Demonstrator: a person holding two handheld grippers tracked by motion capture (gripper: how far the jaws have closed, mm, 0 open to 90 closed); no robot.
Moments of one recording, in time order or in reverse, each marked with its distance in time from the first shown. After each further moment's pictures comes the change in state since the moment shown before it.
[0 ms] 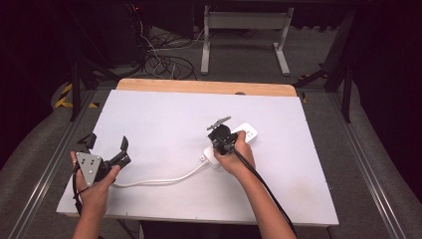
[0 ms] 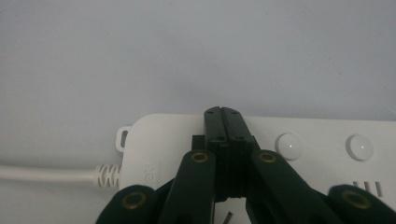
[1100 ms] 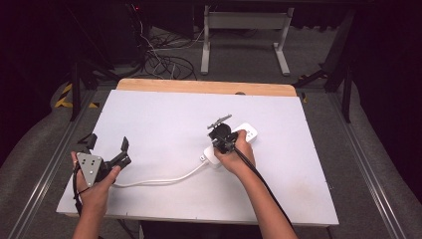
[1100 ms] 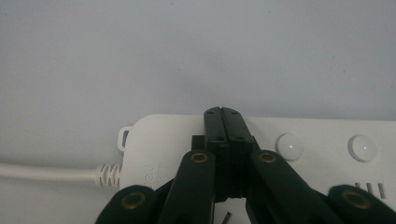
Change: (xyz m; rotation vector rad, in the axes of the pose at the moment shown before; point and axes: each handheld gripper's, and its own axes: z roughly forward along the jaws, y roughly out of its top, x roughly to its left) left arm -0.001 -0.001 -0.001 0.009 -0.005 0.007; right arm -0.004 0.002 0.000 0.007 0.029 0.011
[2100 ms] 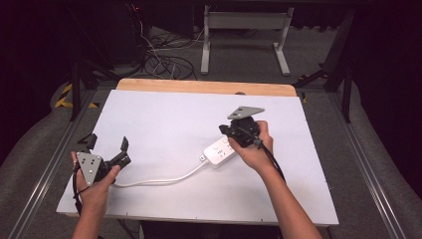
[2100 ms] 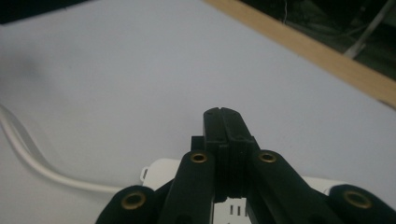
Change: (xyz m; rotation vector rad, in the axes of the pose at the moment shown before) left arm 0.001 -0.002 0.001 0.010 0.000 -0.011; right arm -0.032 -0.010 -0.077 -0.384 0.102 -0.056
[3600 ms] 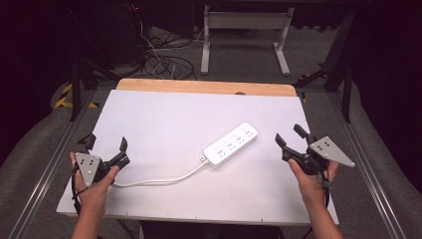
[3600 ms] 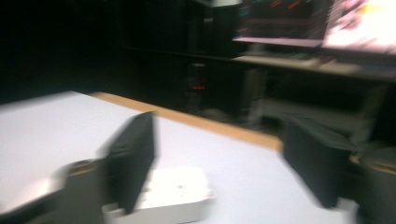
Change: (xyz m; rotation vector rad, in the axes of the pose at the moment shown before) left arm 0.002 0.001 -0.002 -0.003 0.005 0.002; right arm -0.051 -0.123 -0.105 -0.520 -0.384 0.066
